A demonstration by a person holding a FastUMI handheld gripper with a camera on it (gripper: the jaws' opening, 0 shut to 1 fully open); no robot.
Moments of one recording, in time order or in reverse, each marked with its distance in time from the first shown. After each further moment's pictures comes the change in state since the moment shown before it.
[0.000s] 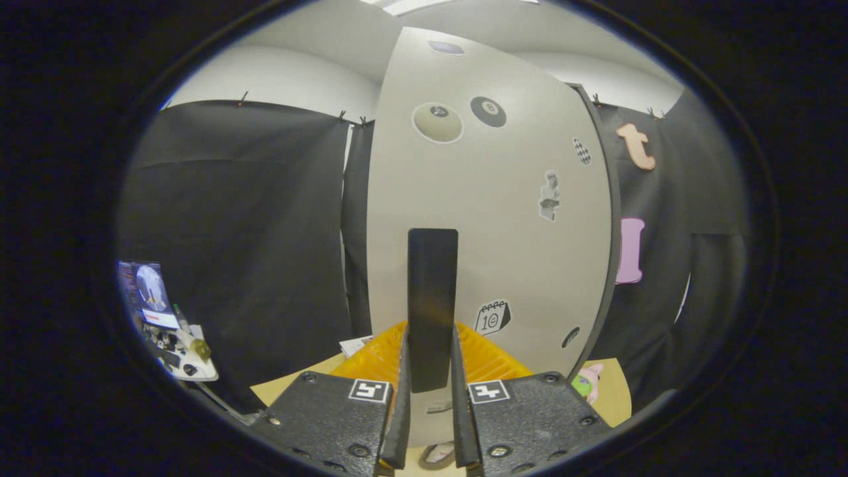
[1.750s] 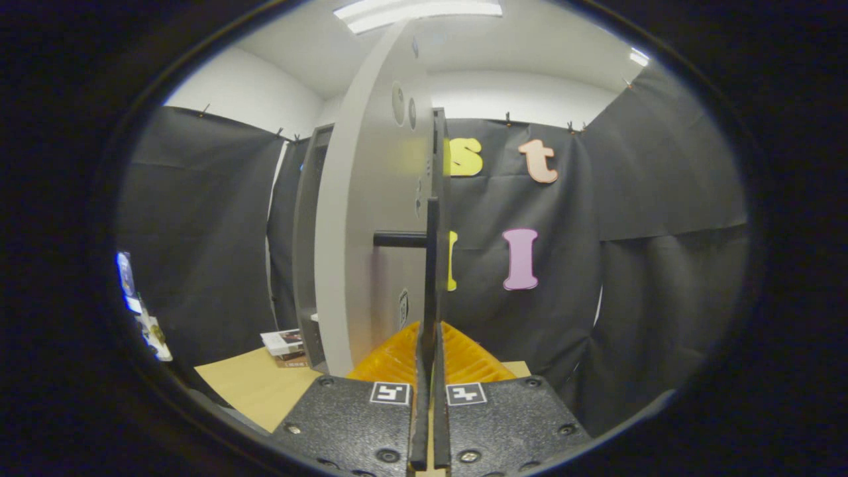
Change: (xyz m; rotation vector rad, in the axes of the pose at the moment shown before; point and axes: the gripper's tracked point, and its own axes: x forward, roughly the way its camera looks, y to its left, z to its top) arm -0.308 -0.216 -0.032 -0.030 -0.105 -0.330
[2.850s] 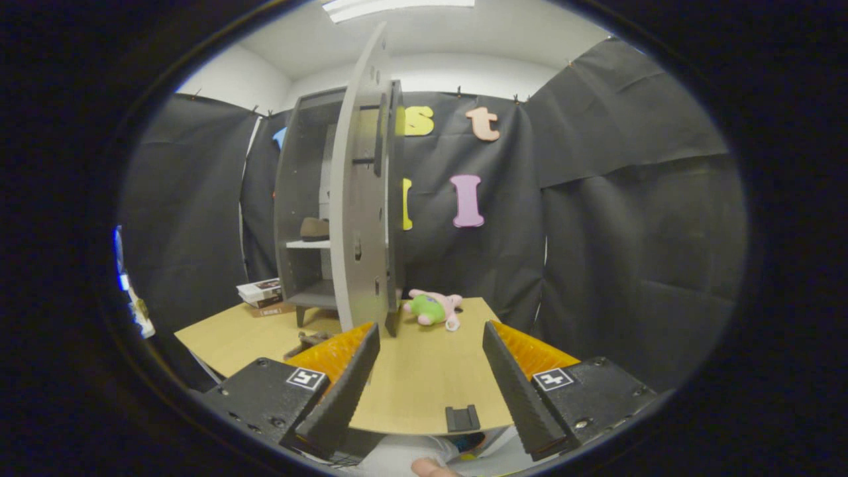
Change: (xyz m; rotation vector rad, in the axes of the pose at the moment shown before) arm -0.161 -0.026 -0.228 0.076 0.162 -0.132
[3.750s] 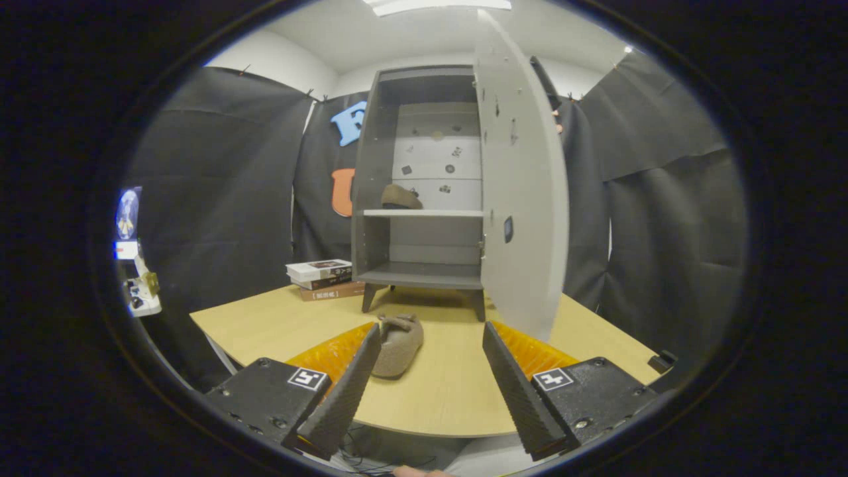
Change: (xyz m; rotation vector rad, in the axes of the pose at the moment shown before) arm 0.072 0.211 -0.095 -0.064 -0.034 0.160
